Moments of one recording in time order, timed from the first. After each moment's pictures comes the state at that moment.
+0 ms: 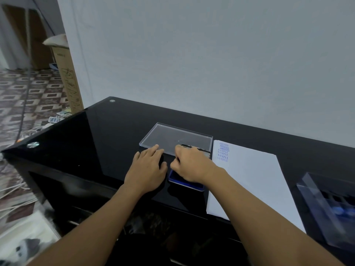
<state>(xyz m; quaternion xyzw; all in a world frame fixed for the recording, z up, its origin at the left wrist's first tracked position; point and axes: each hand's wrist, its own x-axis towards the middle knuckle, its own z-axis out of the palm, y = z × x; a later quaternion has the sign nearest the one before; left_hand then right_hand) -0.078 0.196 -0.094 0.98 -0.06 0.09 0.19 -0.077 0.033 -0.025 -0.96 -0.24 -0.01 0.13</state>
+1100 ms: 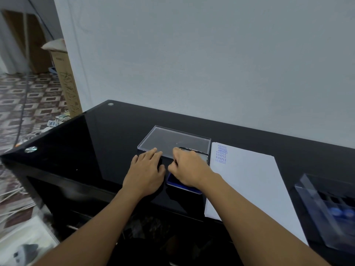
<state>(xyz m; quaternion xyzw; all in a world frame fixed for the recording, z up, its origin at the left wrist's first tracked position) -0.077 0.194 -0.094 0.98 -0.05 0.08 0.18 -0.068 0.034 -0.041 -0.96 -0.22 -0.04 0.15</state>
